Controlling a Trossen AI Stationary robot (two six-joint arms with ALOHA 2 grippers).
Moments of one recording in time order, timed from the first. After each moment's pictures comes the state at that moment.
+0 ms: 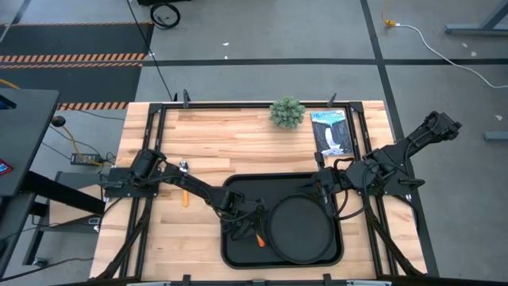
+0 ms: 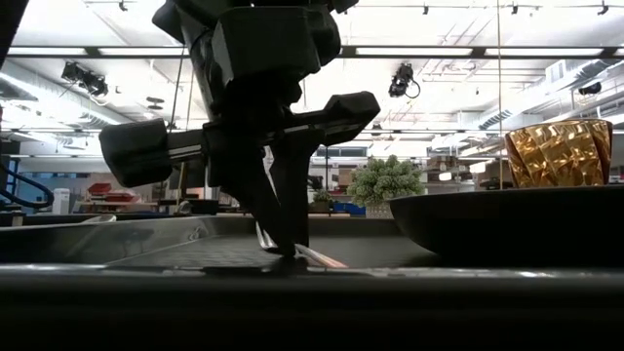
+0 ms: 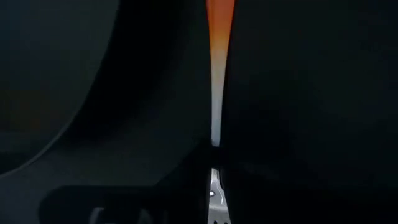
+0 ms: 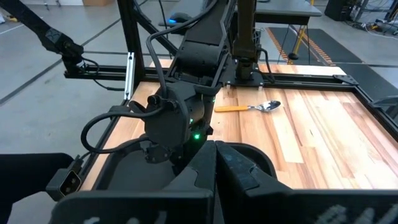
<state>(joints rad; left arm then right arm) -0.33 2.05 1.33 -0.39 -0.01 0.84 0.51 1.03 0.89 -0.21 0.40 0.14</state>
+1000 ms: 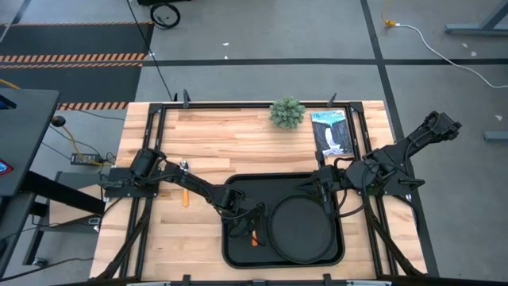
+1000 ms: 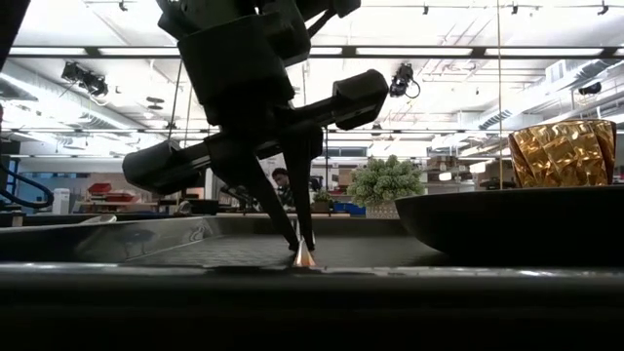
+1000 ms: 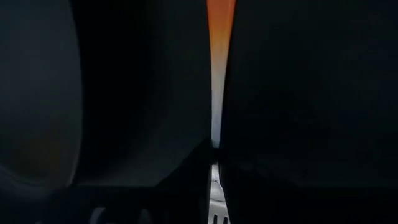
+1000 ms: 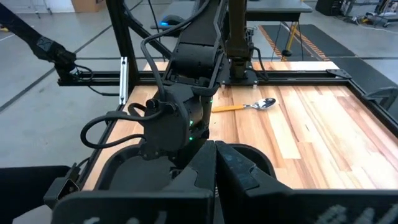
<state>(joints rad) -0.32 2.04 1.33 -0.39 -0.02 1.23 0.51 1.03 0.89 -0.21 0.43 0.18</state>
